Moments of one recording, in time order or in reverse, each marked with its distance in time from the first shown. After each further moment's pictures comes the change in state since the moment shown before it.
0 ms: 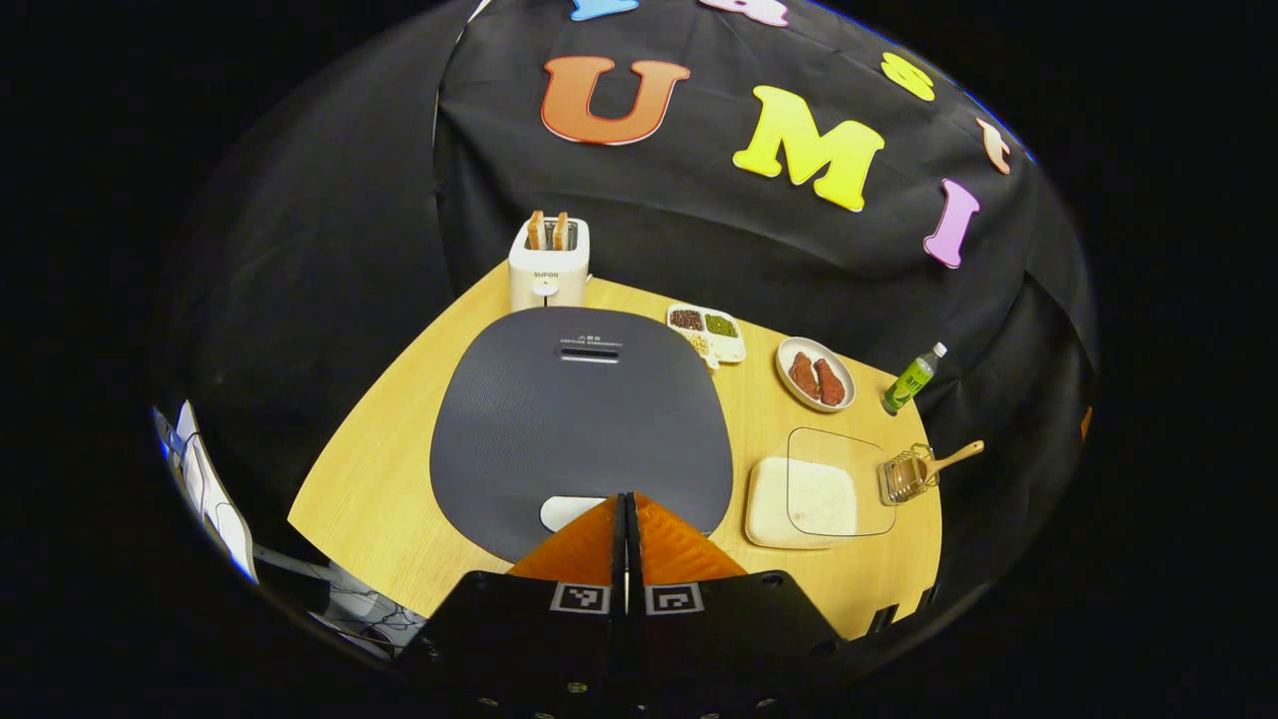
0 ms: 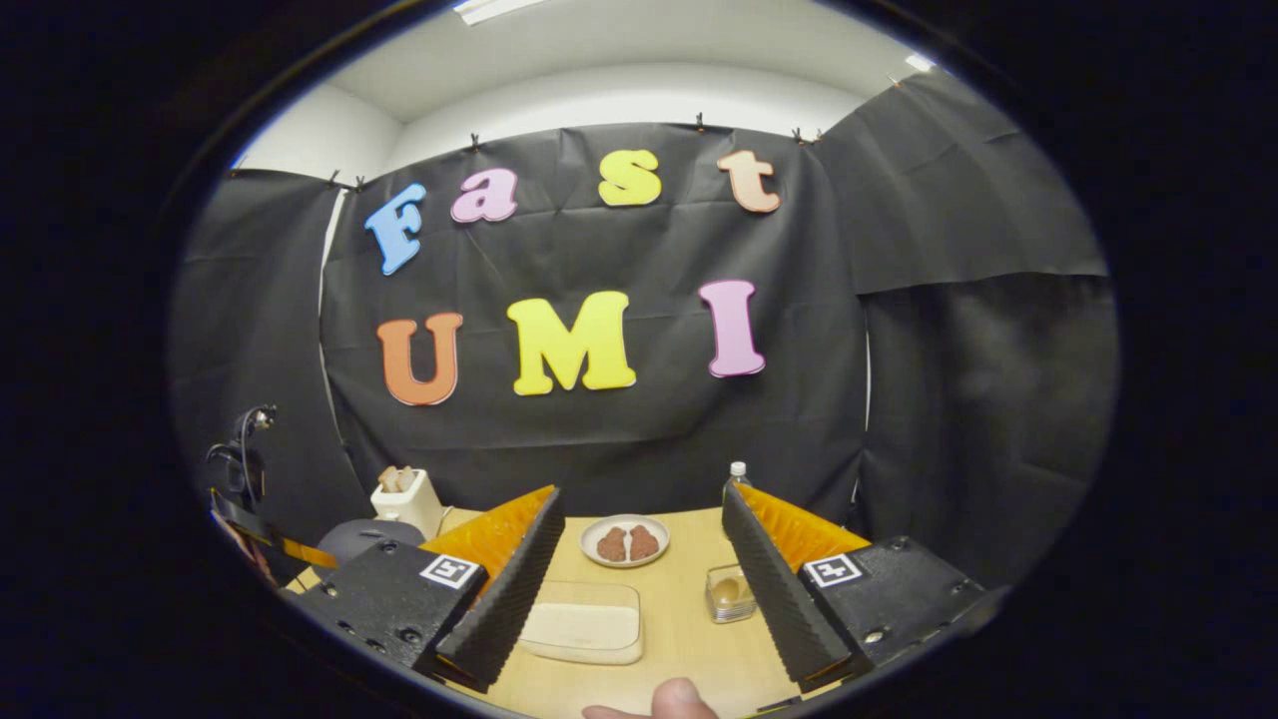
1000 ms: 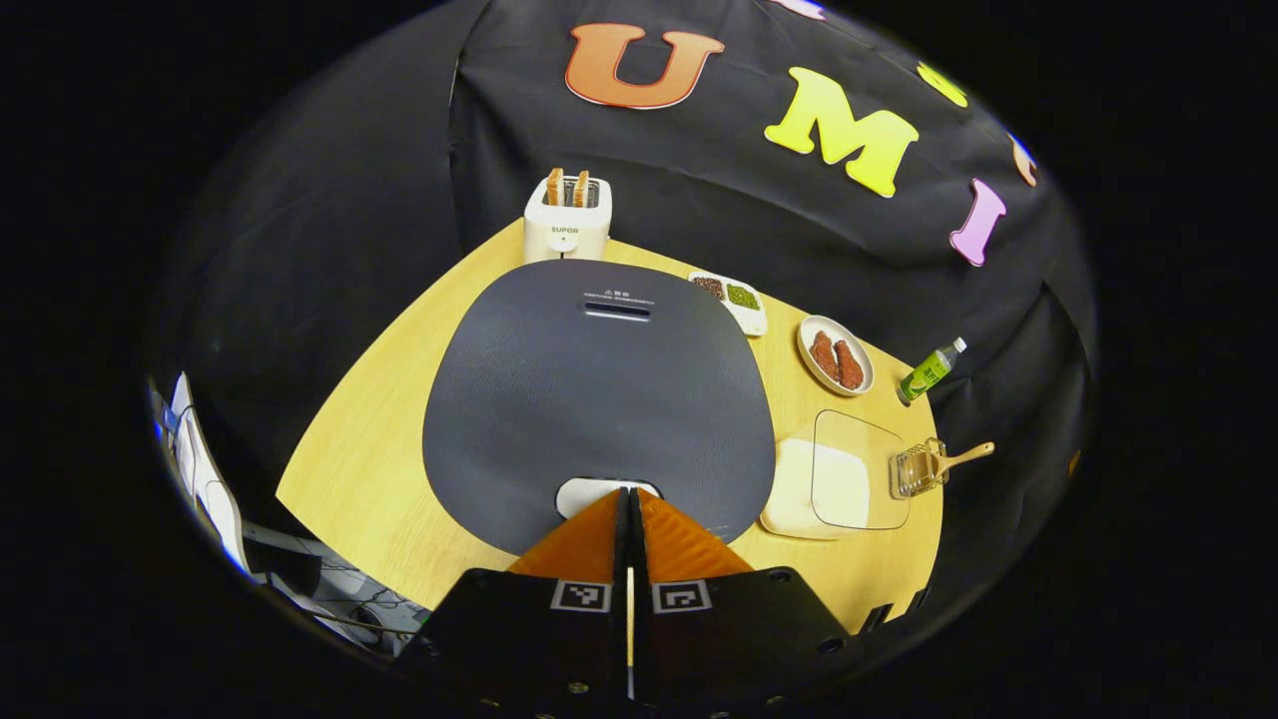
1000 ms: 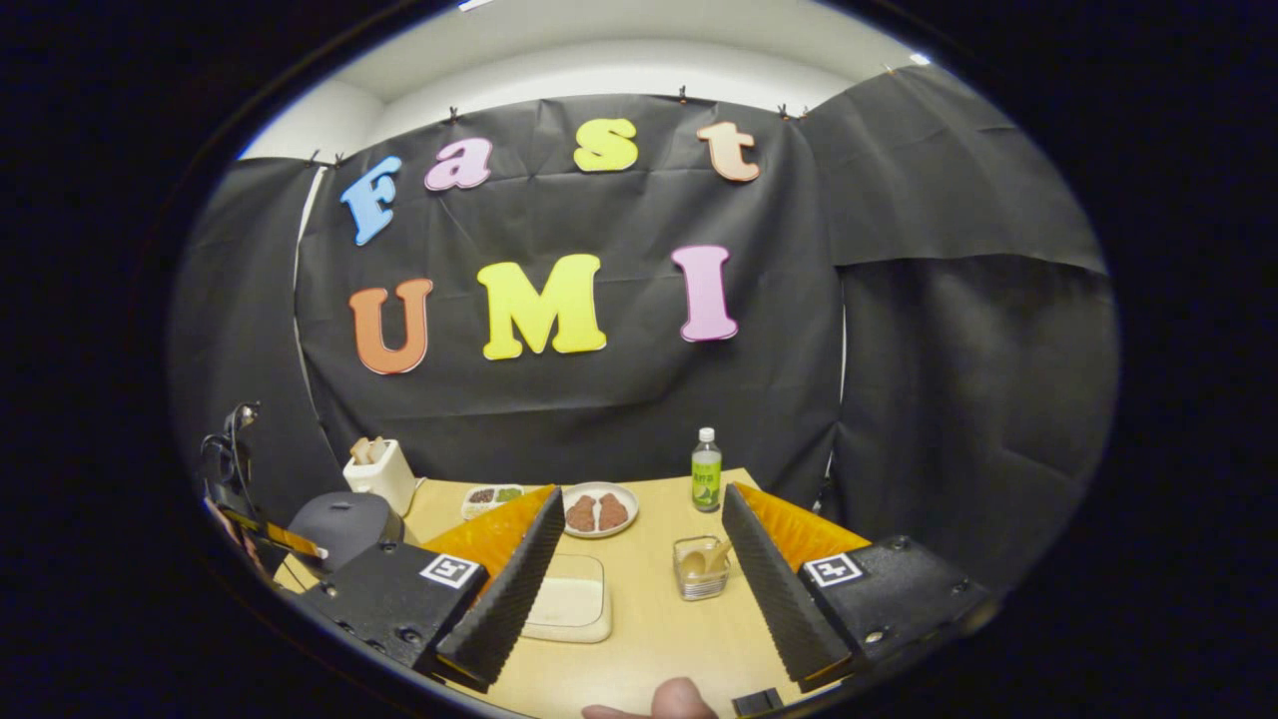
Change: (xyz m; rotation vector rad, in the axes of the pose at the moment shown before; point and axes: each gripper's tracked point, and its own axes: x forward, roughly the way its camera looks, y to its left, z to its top) left arm 0.008 0.009 -0.013 -0.047 0.028 0.001; right arm -0.003 -0.033 -0.026 -0.015 0.095 -0.064
